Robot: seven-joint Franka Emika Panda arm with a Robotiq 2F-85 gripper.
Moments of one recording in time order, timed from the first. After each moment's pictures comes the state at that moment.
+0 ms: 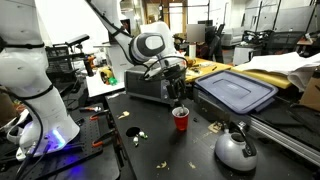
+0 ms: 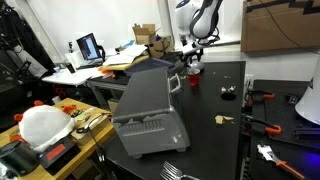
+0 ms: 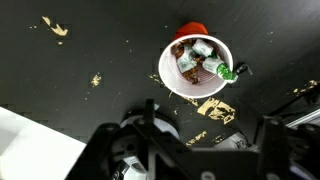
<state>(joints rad) 0.02 0.22 -0.39 -2.33 -0.53 2.72 1.06</state>
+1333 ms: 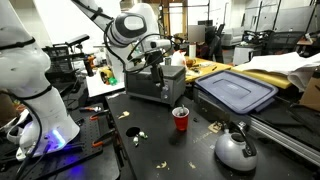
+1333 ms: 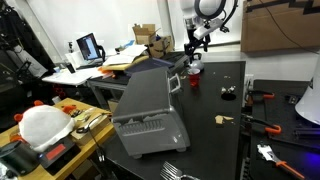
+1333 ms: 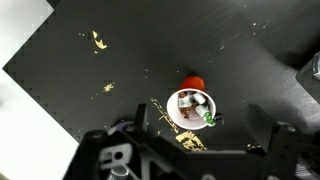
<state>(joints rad) -0.09 -0.10 -0.19 -2.50 -0.46 2.47 0.66</state>
